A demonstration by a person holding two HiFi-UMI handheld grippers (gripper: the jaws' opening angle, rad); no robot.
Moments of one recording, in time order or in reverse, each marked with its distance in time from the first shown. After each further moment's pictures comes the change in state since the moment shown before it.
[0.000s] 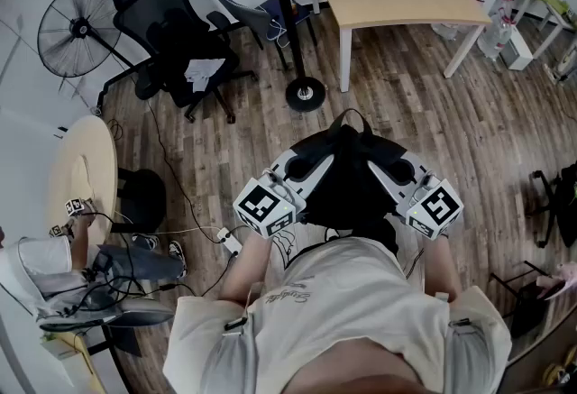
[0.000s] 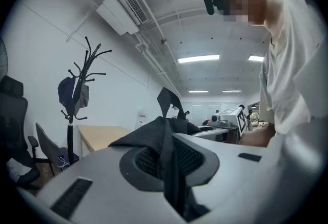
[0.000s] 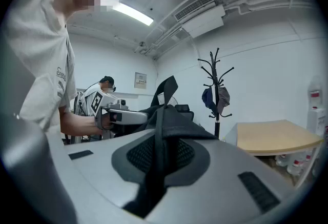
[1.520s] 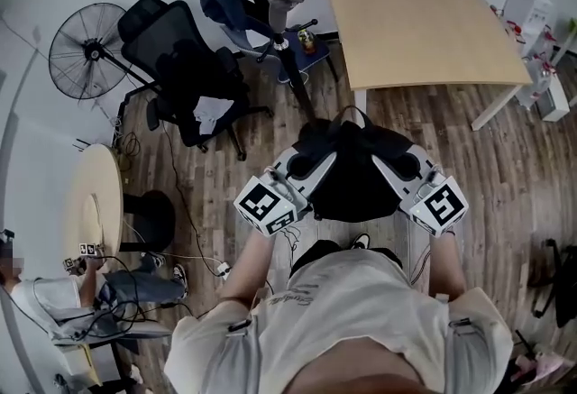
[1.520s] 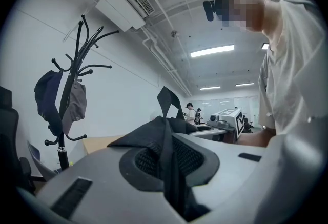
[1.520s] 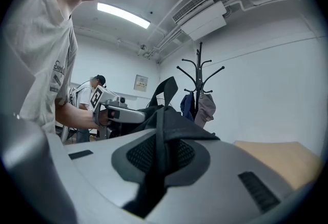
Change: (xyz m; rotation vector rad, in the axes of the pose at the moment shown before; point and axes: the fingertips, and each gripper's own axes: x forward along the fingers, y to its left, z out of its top) left arm 0.242 0.221 0.058 0.057 -0.005 0.099; right arm 0.116 -0.324 0.028 -0.100 -0.070 0.100
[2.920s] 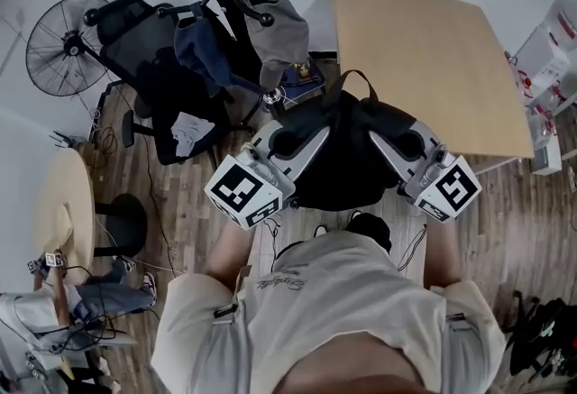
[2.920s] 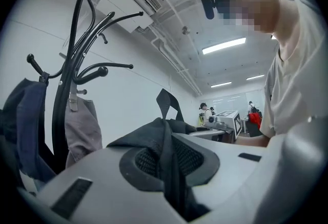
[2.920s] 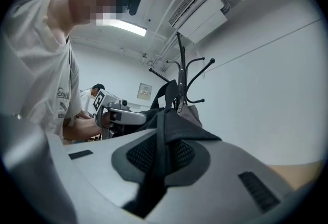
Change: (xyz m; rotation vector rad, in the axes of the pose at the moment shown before) left arm 0.138 0.214 0.097 0.069 -0.027 0.103; right arm 0.150 -0.231 0.052 -0.015 -0.109 0.145
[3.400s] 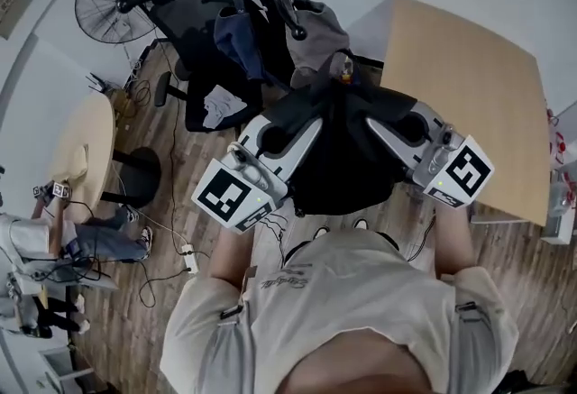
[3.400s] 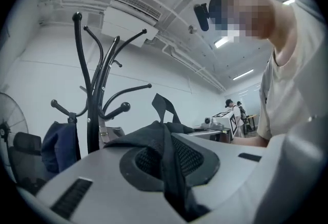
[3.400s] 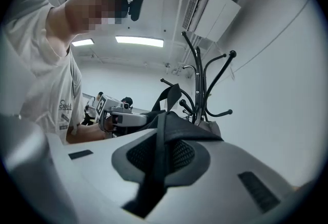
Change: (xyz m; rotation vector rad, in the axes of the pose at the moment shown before) left arm -0.017 0.010 0.065 0.116 -0.063 0.311; right arm 0.040 -0.019 0.058 -0.013 -0.120 0.381
